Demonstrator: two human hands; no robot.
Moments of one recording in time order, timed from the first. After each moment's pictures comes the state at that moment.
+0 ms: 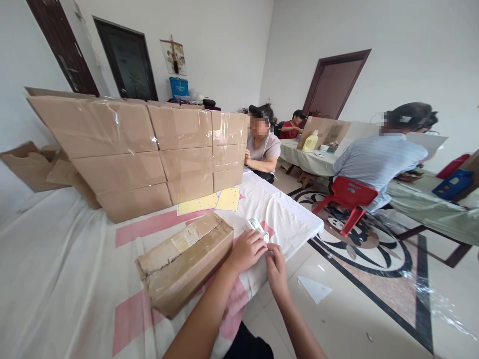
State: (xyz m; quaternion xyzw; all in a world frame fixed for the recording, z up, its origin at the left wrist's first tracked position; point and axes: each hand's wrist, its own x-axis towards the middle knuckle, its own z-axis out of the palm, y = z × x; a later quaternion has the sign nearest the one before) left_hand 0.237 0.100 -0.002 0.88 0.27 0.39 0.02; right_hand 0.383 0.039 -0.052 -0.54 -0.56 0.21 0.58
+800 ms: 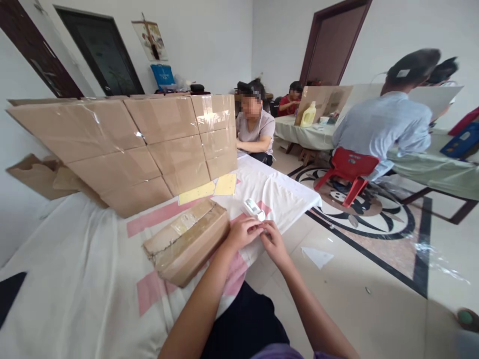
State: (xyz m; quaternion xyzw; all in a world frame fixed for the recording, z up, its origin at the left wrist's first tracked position) left_hand 0.229 0.081 -0.003 0.81 0.31 0.40 0.29; right_hand 0.391 0.026 -0.030 -0.47 -0.62 0.26 0.56
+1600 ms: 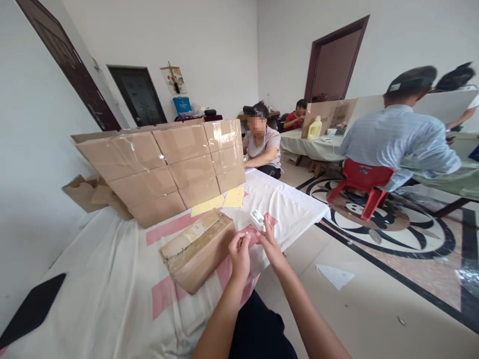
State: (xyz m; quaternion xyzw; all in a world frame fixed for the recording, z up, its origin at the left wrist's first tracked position) left_hand 0.238 0.020 0.010 0.54 0.44 0.64 0.32; right_hand 0.362 0.041 -0.012 -0.45 -0.52 0.42 0.59
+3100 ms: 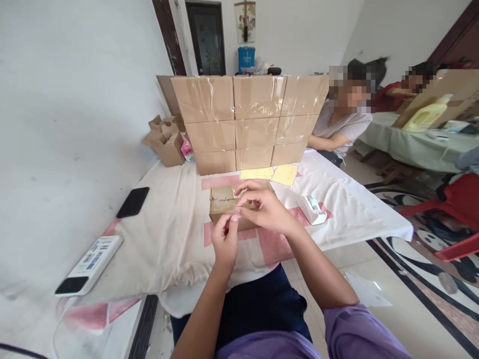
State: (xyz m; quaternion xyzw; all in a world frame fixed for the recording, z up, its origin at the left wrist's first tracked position) left_hand 0.089 -0.063 0.049 0.42 0.54 0.71 0.14; right_hand 0.207 0.029 0.153 -0.11 -0.84 0.38 0.37
